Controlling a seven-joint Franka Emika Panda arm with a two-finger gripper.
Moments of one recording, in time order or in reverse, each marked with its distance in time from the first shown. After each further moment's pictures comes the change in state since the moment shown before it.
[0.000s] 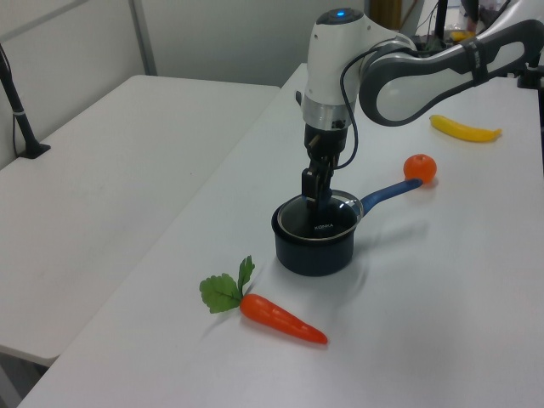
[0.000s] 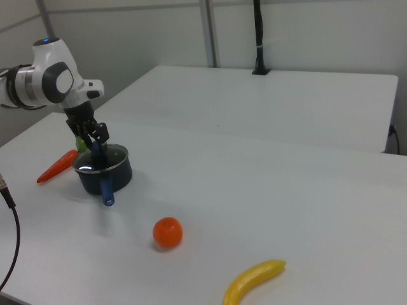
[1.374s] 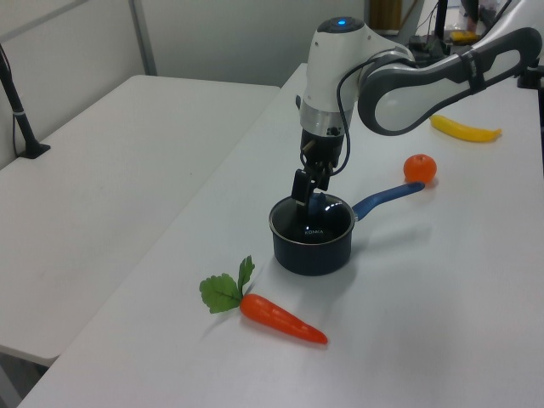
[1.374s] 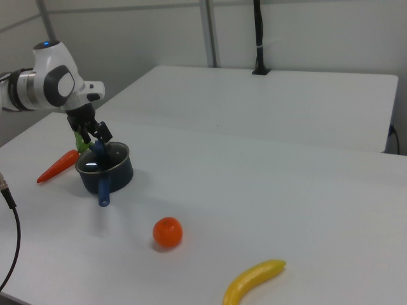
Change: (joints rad) arm -0.003 0.011 0.006 -0.012 -0.004 0.062 0.078
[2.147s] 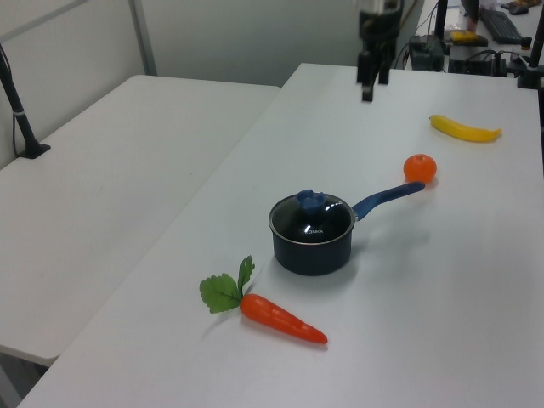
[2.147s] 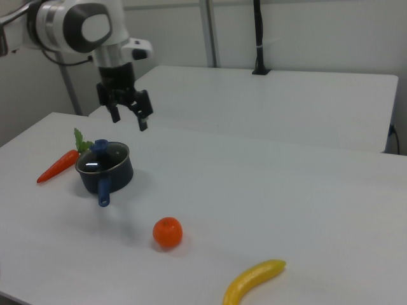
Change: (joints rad) arm -0.315 -0.276 -0.006 0.021 0.035 -0.451 -0.348
